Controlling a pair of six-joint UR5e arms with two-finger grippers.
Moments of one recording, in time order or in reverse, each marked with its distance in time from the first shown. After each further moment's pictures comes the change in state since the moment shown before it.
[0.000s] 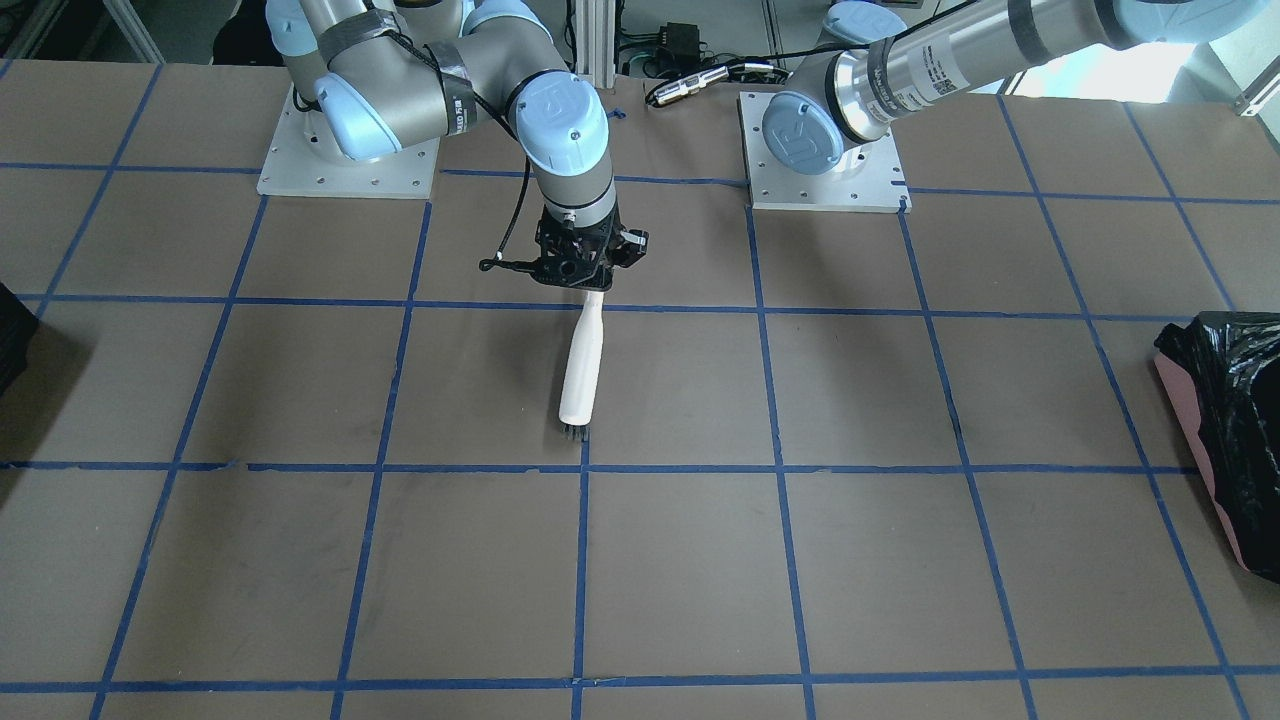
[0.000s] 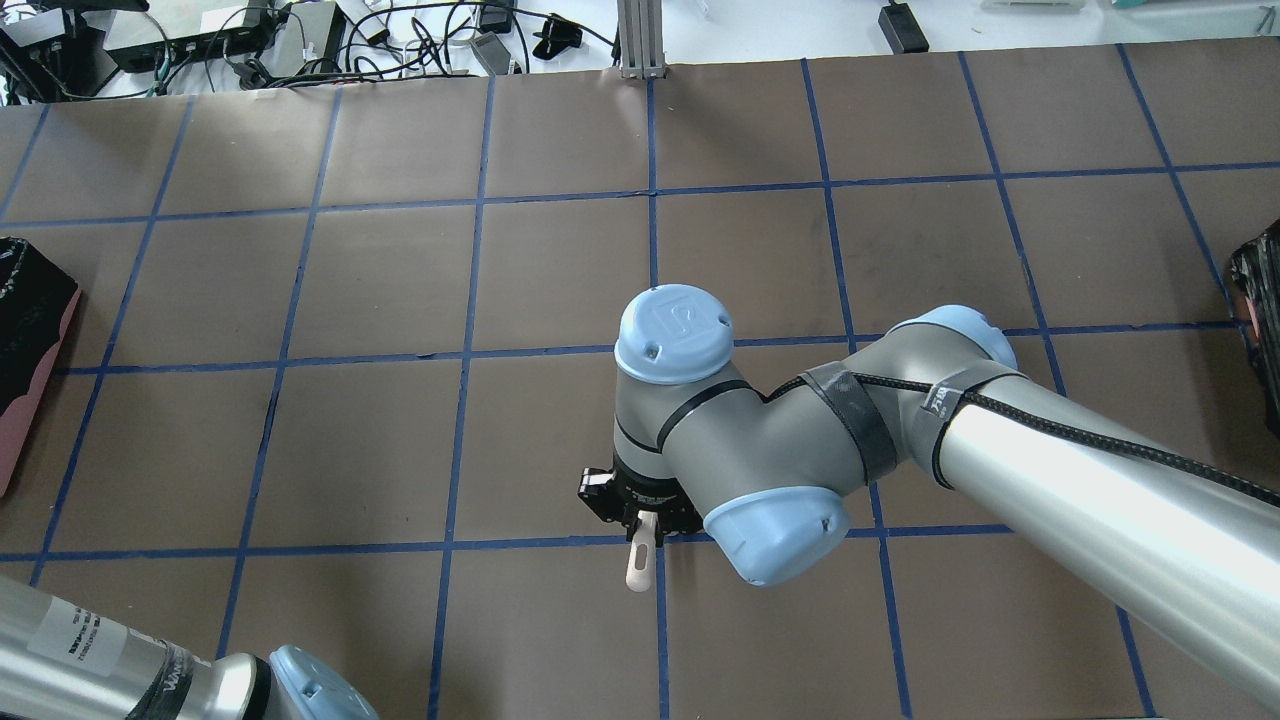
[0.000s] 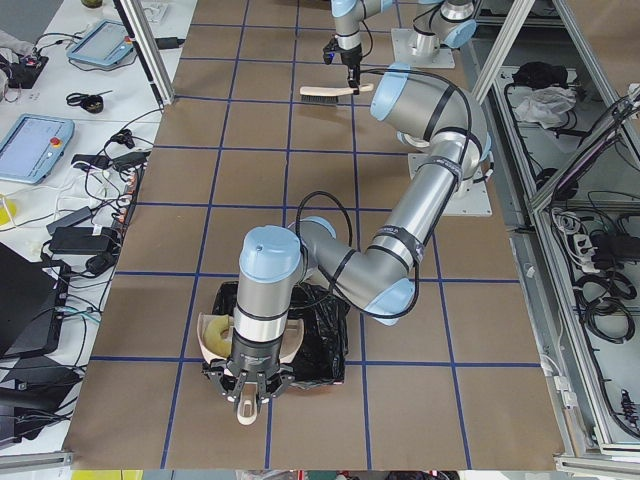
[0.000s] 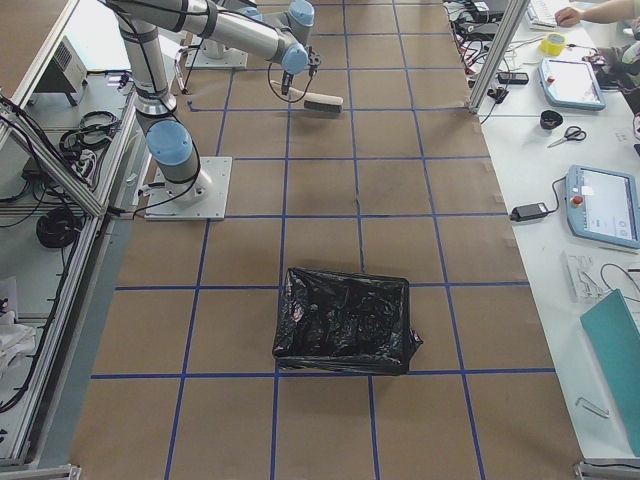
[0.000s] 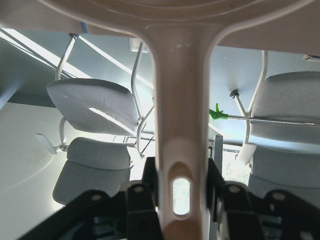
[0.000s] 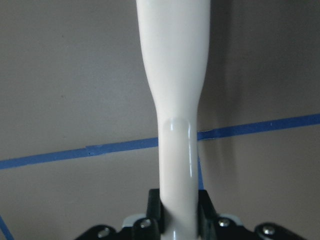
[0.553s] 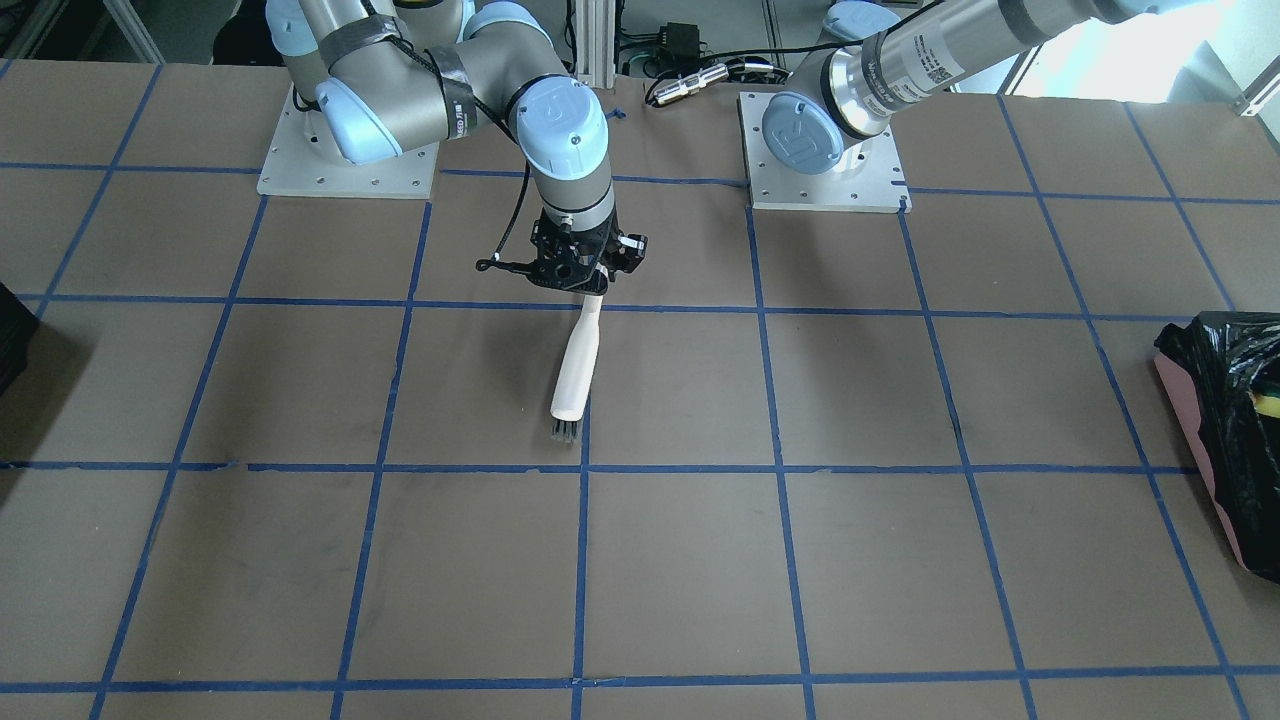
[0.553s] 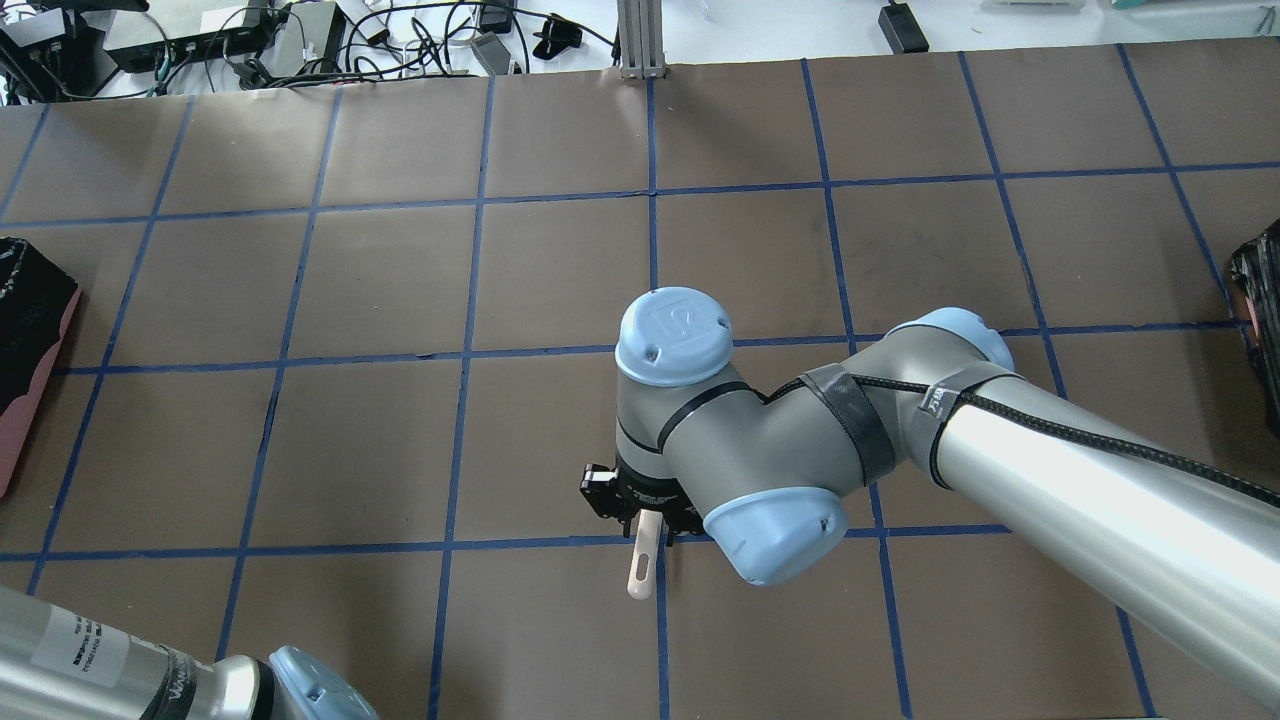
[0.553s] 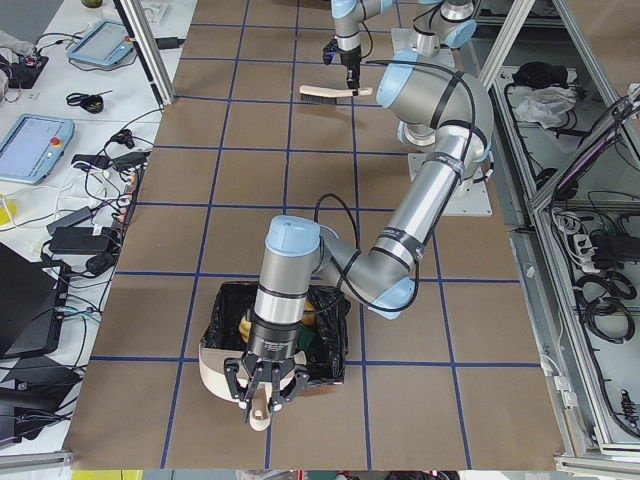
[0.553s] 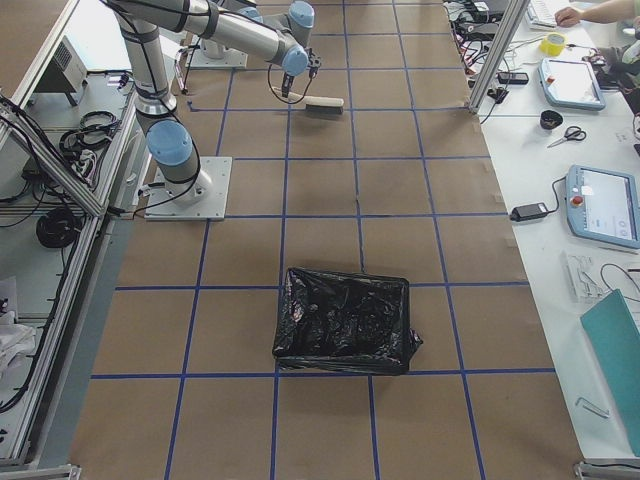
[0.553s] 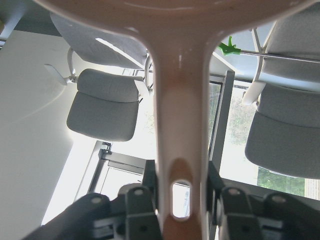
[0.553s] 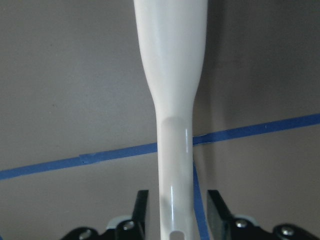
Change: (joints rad) left arm -0.002 0.080 -0.241 0.447 0.093 0.058; right arm -0.002 0.007 0.003 -0.007 -0.015 0.033
